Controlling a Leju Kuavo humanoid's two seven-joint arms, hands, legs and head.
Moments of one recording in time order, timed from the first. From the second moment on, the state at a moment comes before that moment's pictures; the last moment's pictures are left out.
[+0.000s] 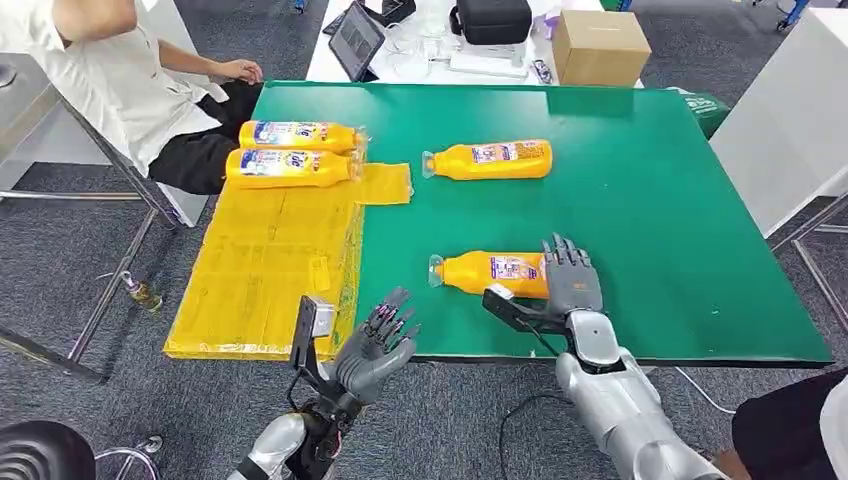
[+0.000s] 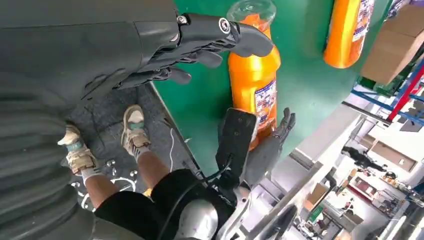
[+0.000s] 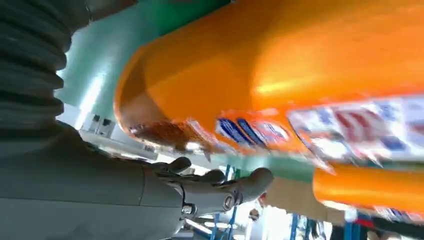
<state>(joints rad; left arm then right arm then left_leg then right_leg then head) -0.16 -0.13 -0.59 -1.26 0.48 0.05 -0.10 -0.46 -0.11 0.33 -0.75 1.30 -0.34 0.11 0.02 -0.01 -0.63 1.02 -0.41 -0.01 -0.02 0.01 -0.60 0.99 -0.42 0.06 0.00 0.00</state>
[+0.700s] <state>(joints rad) -0.22 -0.13 -0.62 -1.22 0.55 0.08 -0.13 -0.53 -0.17 0.23 -0.47 1.03 -0.52 -0.22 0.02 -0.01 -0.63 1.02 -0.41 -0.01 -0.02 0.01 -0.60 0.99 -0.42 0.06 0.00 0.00</state>
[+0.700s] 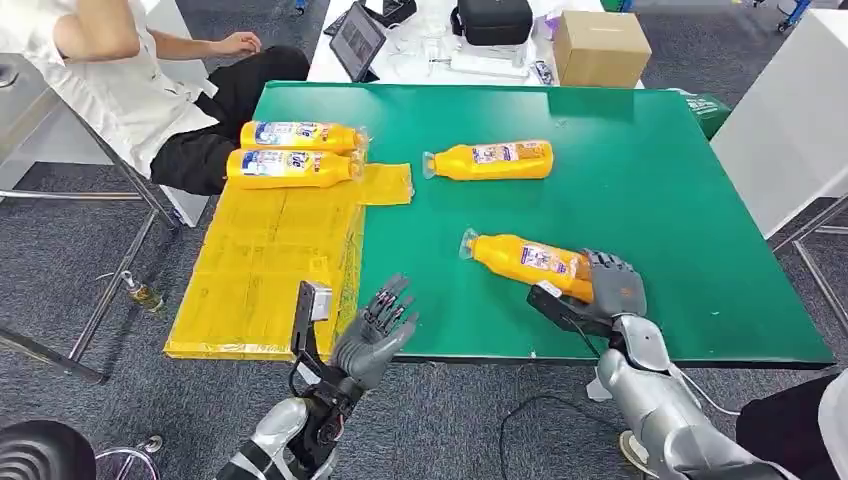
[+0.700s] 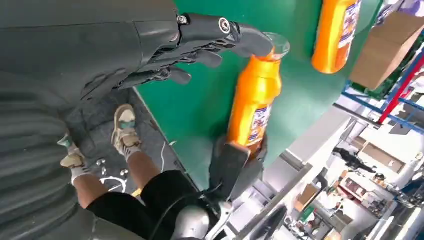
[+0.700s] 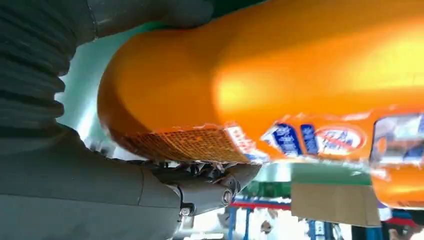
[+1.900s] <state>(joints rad) -0.21 -0.14 -0.64 -1.20 0.28 0.31 -0.46 -0.31 0.03 0.36 -1.12 0.14 0.02 -0.46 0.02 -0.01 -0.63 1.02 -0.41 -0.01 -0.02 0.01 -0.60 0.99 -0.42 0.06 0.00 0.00</state>
